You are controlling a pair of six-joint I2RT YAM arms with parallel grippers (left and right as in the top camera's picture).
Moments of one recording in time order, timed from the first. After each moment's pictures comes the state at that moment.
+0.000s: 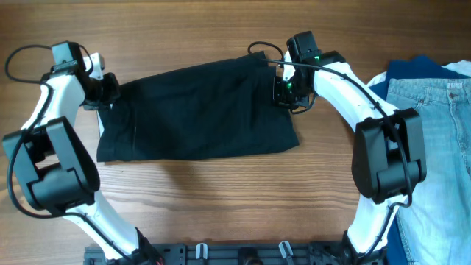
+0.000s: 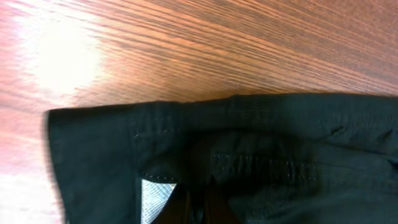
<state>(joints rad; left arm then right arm) 0.32 2.00 1.39 -0.63 0.21 -0.07 0.28 2.03 1.48 -0.80 -0.32 0.35</state>
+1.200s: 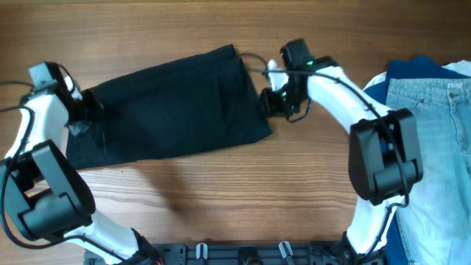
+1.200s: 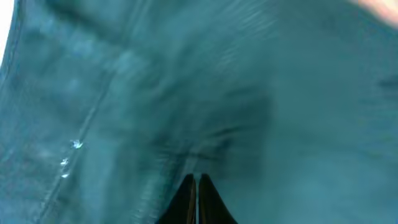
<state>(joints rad) 0.42 1.85 1.20 -0.67 0.14 -0.30 0.34 2.04 1.41 -0.82 -0.48 0.12</state>
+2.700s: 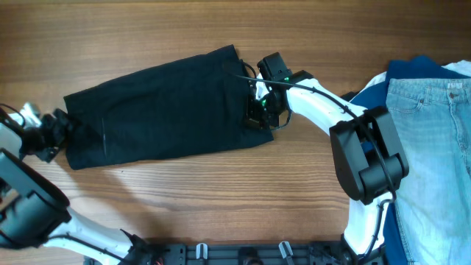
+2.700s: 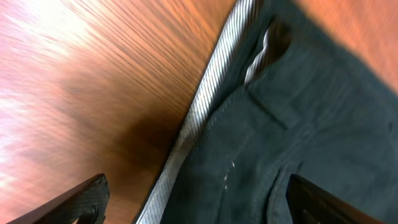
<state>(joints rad) 0.78 1.93 1.23 -0.68 0.45 -0.05 0.43 2.07 1.37 -0.64 -0.55 0.57</state>
